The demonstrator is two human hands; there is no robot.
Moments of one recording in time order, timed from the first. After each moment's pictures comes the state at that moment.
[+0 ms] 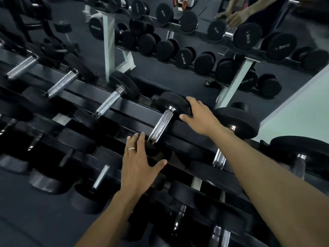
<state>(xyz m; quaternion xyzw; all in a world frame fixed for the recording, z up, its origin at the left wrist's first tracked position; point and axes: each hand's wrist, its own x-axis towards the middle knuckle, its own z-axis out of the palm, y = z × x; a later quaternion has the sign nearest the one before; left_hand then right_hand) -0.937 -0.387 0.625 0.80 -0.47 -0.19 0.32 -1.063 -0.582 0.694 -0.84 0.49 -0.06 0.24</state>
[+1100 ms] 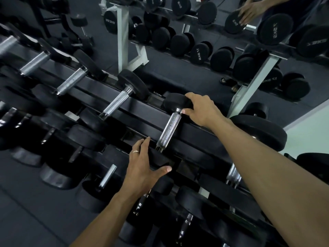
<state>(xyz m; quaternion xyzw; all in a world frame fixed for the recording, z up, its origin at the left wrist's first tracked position) -0.913 -0.408 0.601 0.79 -0.43 -0.29 0.34 -1.016 -0.624 0.692 -0.86 0.46 -0.04 0.24</state>
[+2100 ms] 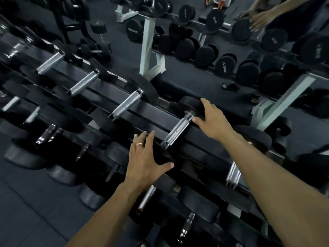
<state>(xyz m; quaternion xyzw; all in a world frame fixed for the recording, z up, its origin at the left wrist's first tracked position) -0.689 -0.403 0.628 0.82 -0.46 -0.22 0.27 -0.824 -0.600 0.687 -0.84 0.48 -0.07 0.26</state>
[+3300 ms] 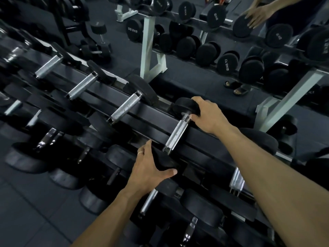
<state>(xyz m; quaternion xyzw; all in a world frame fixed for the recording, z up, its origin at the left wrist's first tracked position) -0.691 -0.412 0.627 0.80 -0.39 -0.35 0.28 -0.800 -0.622 0.686 -0.86 0.45 -0.06 0.23</state>
